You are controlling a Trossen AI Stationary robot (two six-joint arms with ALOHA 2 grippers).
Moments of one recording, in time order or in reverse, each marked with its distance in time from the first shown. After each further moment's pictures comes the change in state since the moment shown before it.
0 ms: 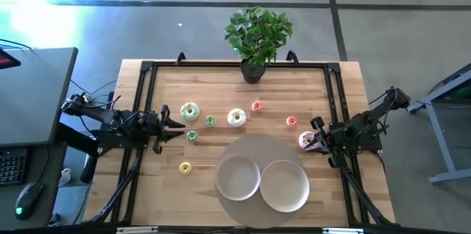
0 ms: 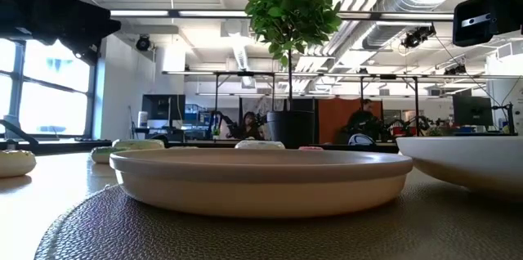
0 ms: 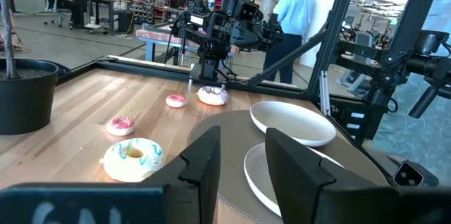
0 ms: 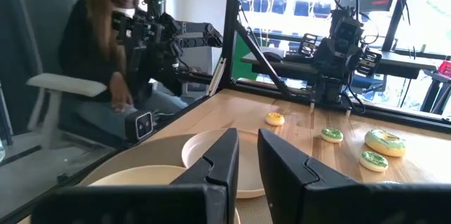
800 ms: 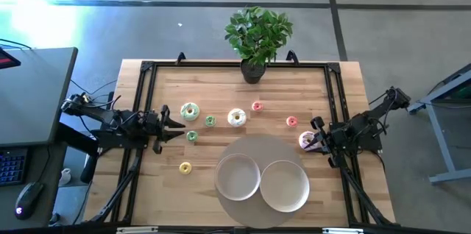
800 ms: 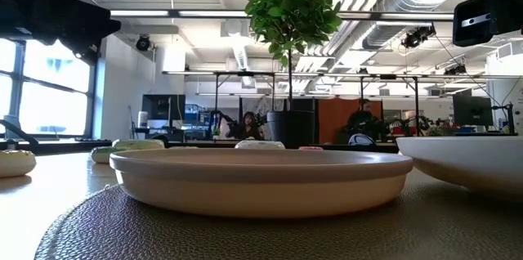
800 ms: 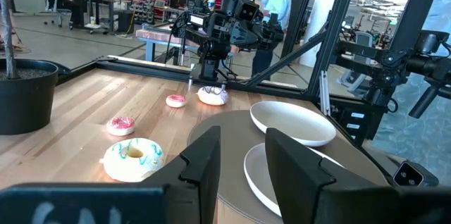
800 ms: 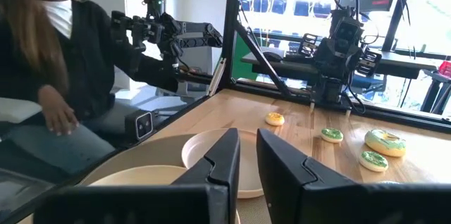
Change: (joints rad) left arm 0.000 0.000 0.000 0.000 0.000 0.000; right arm 0.000 0.000 0.000 0.000 0.000 0.000
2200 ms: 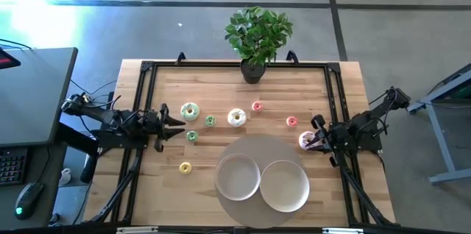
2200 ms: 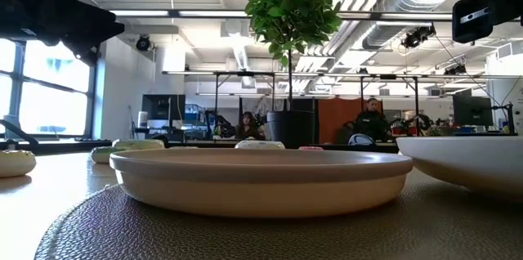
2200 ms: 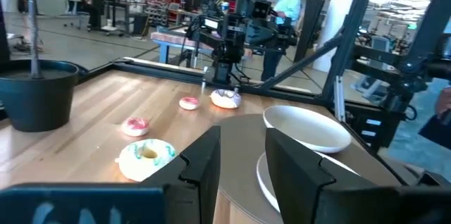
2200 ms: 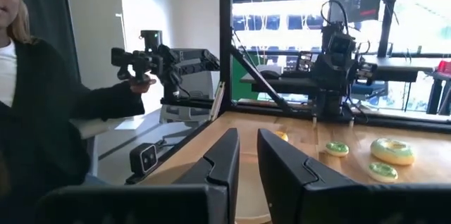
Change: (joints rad) left arm 0.000 0.000 0.000 0.004 -0.073 -0.002; right arm 0.000 0.000 0.000 0.096 0.013 0.079
